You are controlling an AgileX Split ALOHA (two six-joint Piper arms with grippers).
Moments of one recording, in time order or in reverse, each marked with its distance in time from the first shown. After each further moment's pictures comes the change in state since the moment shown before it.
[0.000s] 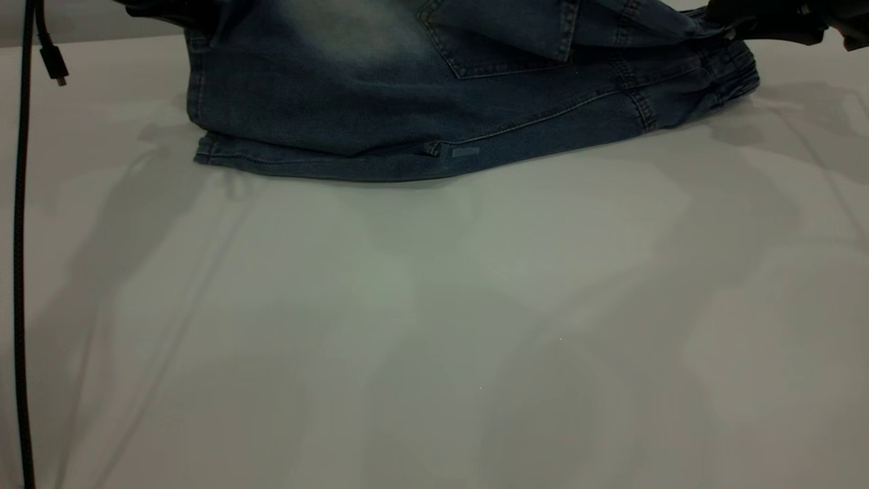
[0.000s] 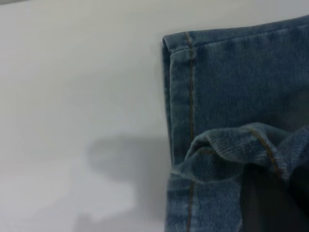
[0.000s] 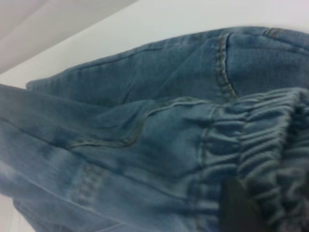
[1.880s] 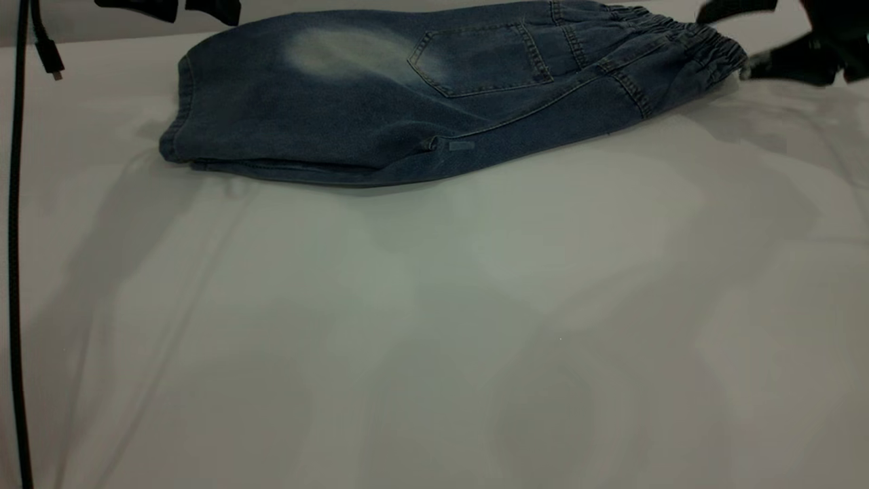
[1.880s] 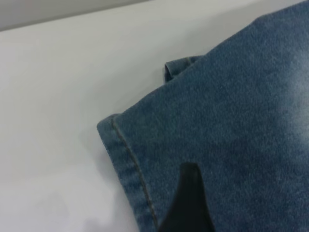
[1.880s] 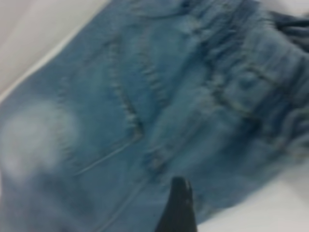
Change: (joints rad) left arm 0.000 0.000 -0.006 -0.002 -0.021 0.035; right arm -0.006 0.059 -0.001 0.012 -0.048 0.151
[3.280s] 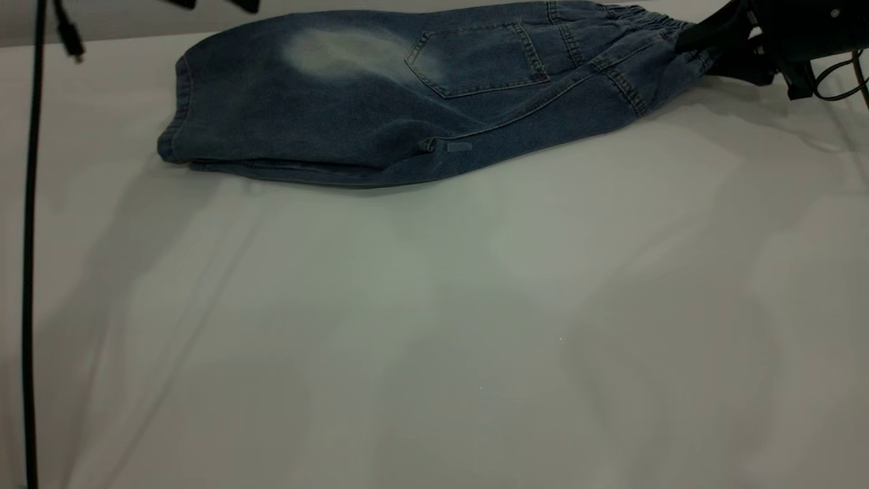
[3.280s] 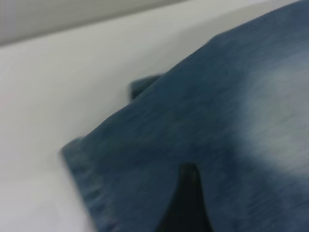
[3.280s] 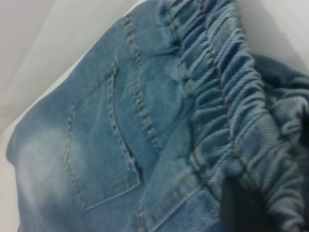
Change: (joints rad) left arm -0.052 -0.001 -0.068 0.000 0.052 0.003; right arm -0.003 0.241 -0.291 0.020 0.160 0.017
